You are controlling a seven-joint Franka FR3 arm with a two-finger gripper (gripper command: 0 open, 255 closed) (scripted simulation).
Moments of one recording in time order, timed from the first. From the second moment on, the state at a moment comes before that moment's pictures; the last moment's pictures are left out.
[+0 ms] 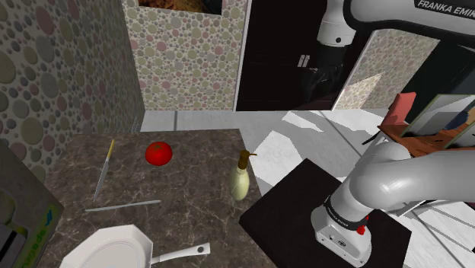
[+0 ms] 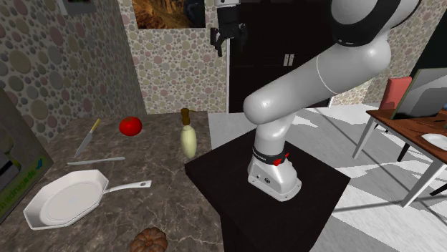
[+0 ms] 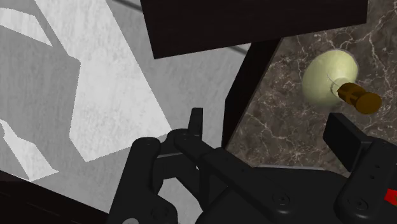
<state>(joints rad) -0.01 -0.83 -0.02 -2.37 -0.07 1.45 0.17</state>
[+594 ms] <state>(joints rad) 0.02 -0.97 0.08 -2.65 0.02 1.70 0.32</state>
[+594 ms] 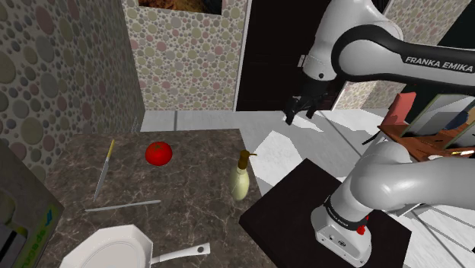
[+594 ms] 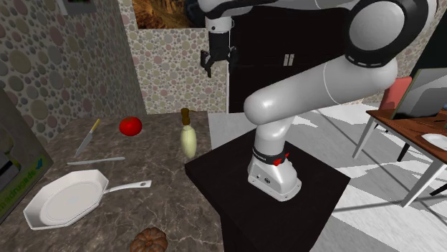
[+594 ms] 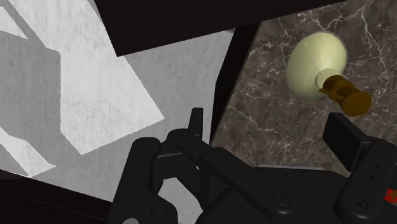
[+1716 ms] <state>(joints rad) 0.10 -0.68 0.55 -2.99 0.27 2.60 0.78</state>
